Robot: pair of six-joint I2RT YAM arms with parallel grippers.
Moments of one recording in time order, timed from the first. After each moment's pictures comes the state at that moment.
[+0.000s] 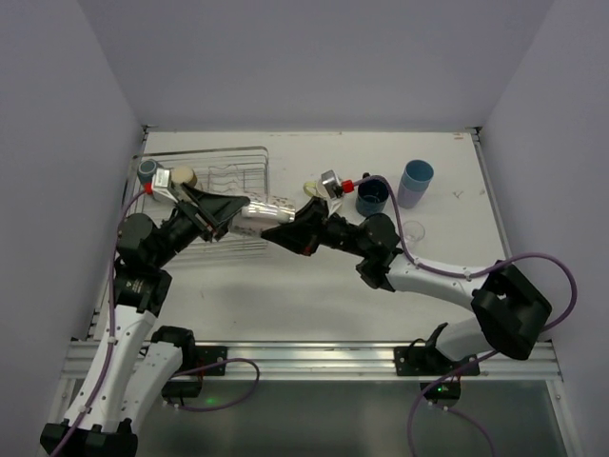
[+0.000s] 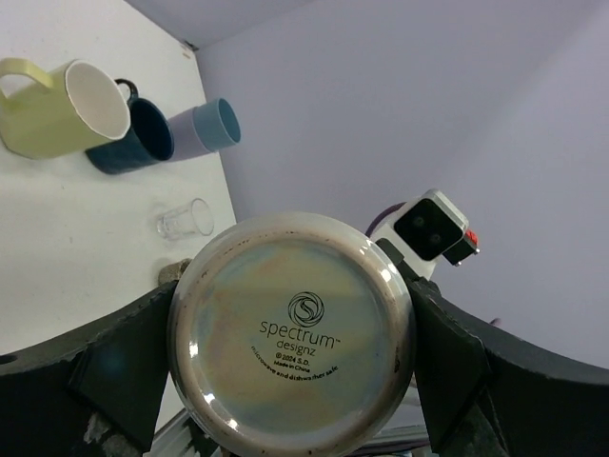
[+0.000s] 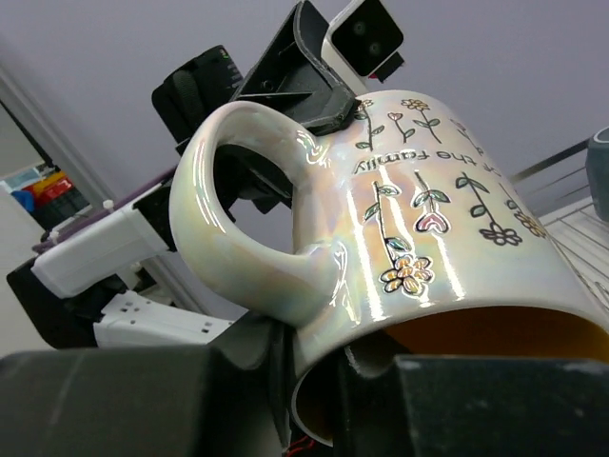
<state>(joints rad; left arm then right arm) -0.15 0.66 0.69 0.01 0.58 -1.23 0.87 1.43 0.76 1.08 -0.50 0.76</state>
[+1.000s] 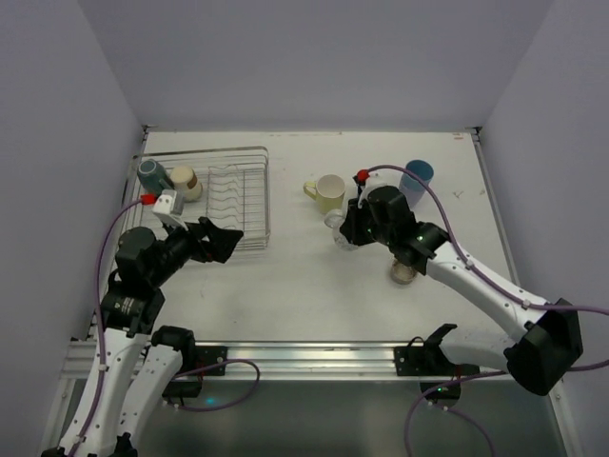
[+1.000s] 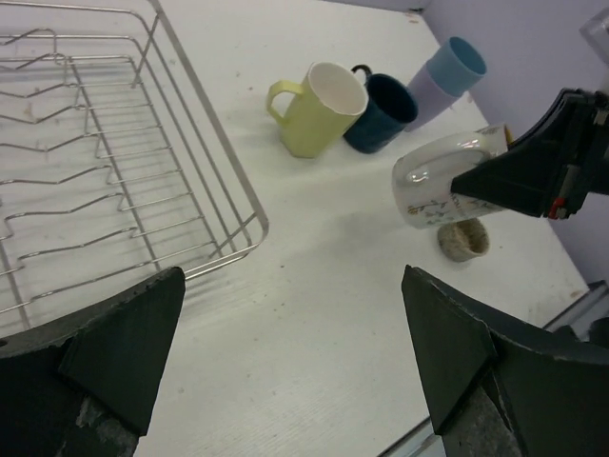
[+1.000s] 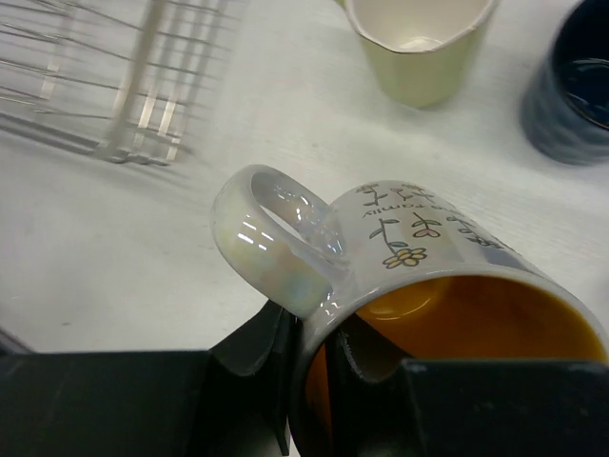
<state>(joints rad) -0.16 0.54 0.73 -0.41 0.41 -0.42 0.67 1.12 0.90 -0.31 -0.01 0.42</state>
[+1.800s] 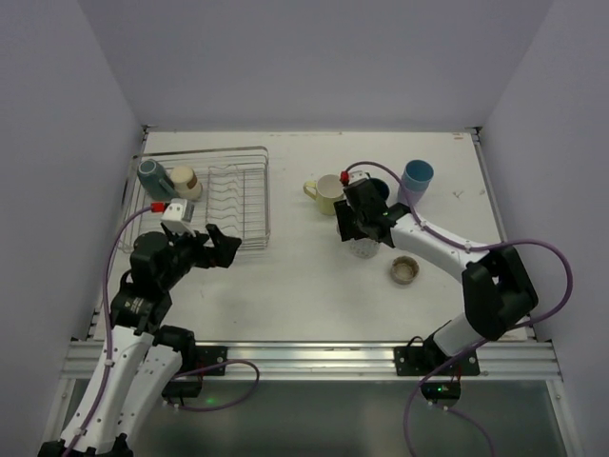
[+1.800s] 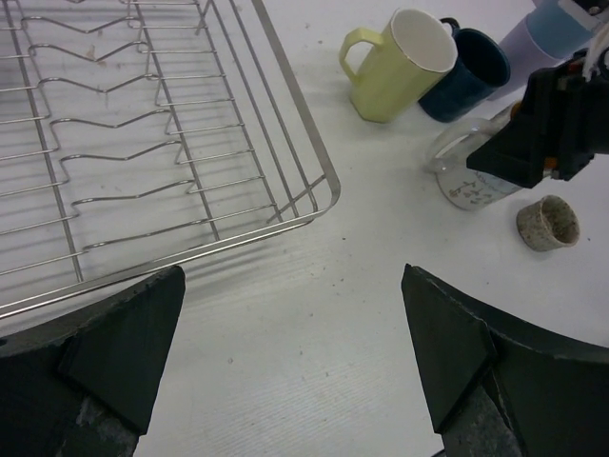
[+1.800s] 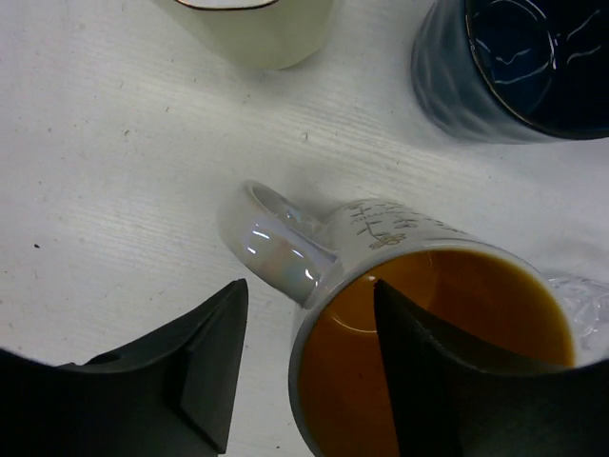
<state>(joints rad) -0.21 0.50 0.60 -0.42 0.24 -0.33 0.60 1.56 1.04 -0.40 0.22 0.26</state>
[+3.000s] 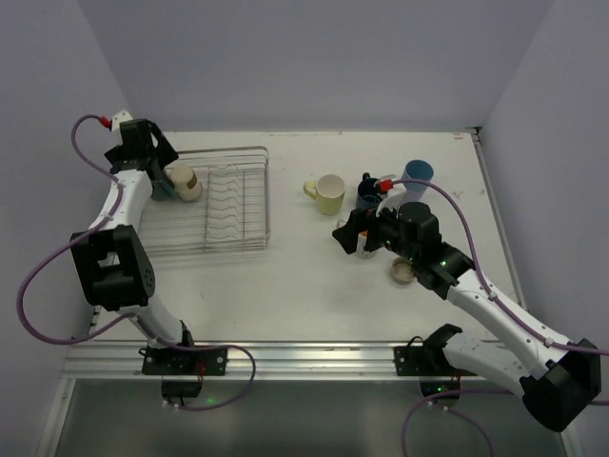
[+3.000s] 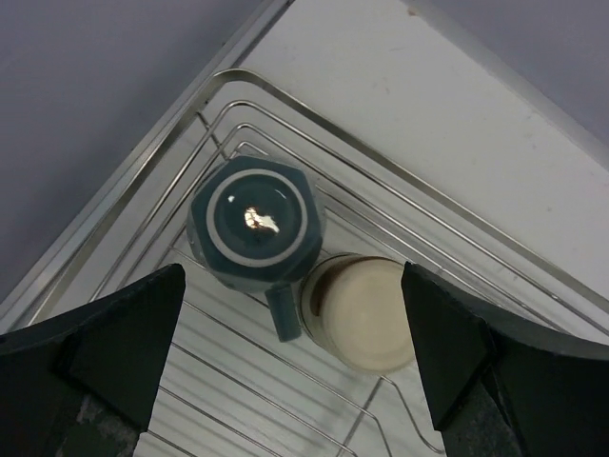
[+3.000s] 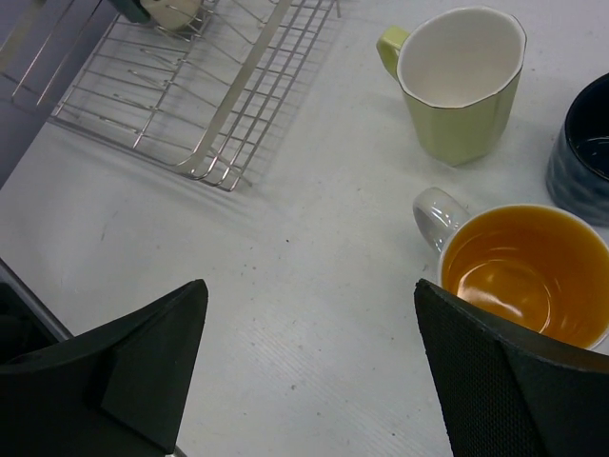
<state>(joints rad) 0.17 1.67 1.36 -0.27 -0.30 -0.41 0.60 0.95 0.75 -0.16 -0.09 0.34</state>
